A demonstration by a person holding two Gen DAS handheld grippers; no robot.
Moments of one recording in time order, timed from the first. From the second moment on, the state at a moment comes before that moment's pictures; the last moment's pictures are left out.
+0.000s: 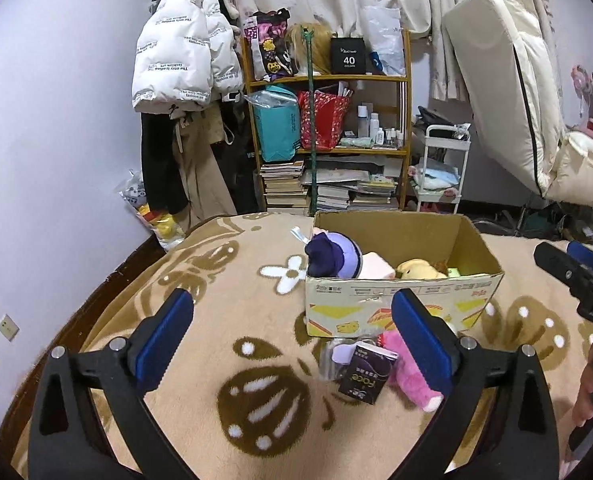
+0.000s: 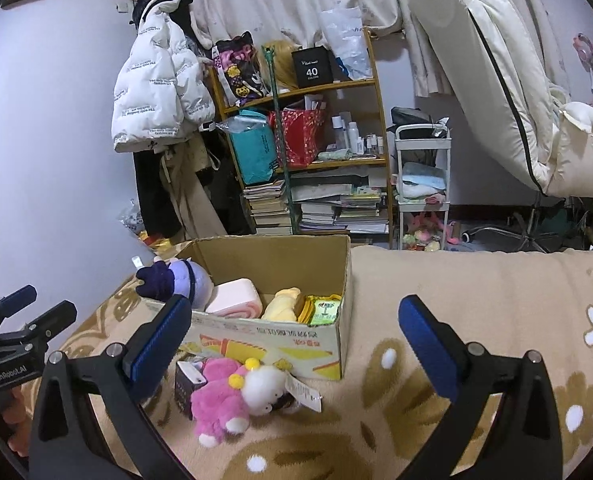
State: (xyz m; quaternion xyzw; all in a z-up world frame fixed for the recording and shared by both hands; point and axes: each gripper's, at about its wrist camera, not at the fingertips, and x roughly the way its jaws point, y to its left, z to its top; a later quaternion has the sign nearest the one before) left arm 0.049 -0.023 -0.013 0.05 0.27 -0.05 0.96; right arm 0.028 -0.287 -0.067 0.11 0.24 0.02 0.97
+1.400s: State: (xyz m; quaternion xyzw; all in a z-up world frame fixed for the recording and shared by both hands) left arm 0.077 -0.035 -0.053 0.07 0.35 -0.04 0.93; right arm 0.042 -0.278 -0.087 0.09 0.27 0.01 0.96
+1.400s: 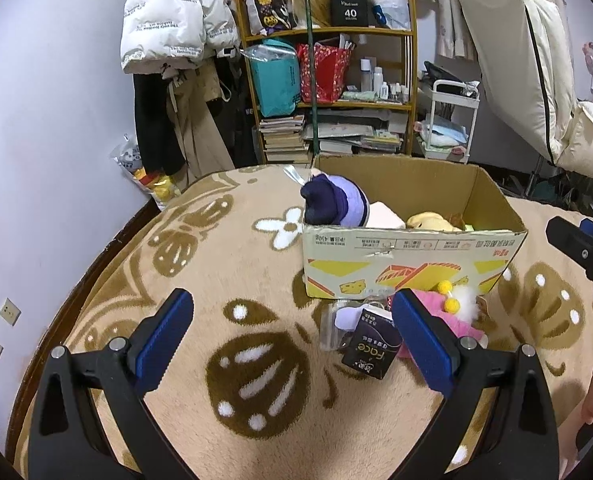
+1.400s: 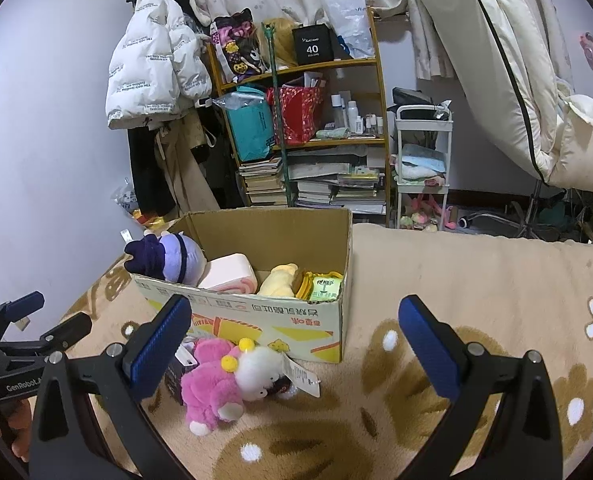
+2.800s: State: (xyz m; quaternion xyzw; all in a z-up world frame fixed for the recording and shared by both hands) left arm 0.135 -0.069 -0.133 0.09 0.49 -0.06 0.87; right arm 0.110 -0.282 -0.151 0.11 0.40 0.01 0.91
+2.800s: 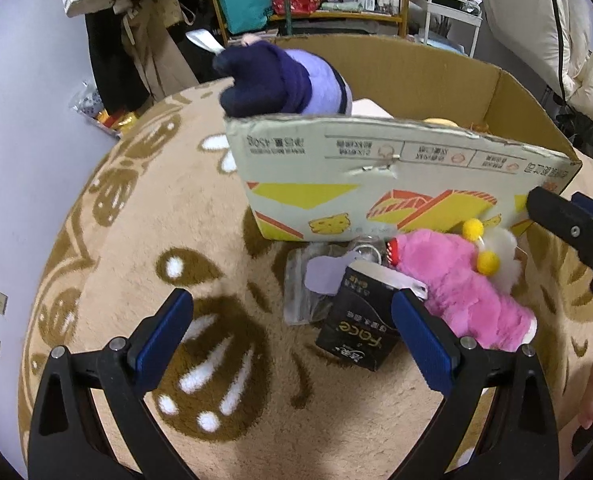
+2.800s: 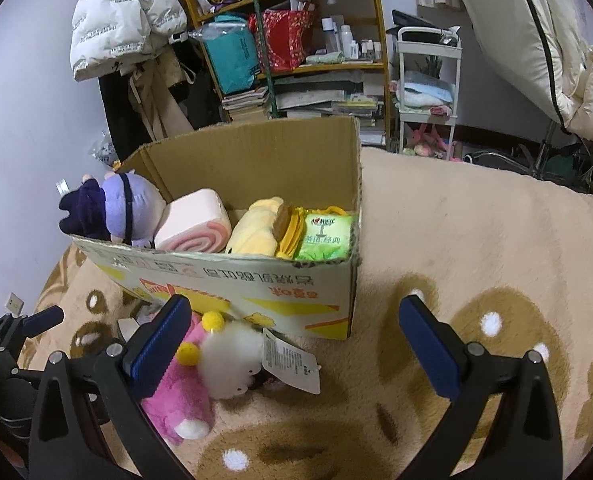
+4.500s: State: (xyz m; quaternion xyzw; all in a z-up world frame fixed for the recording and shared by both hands) left arm 0.142 -0.075 -0.161 0.05 0.55 -0.11 0.83; right arm 0.142 -0.275 -0.210 0.13 0.52 0.04 0.84
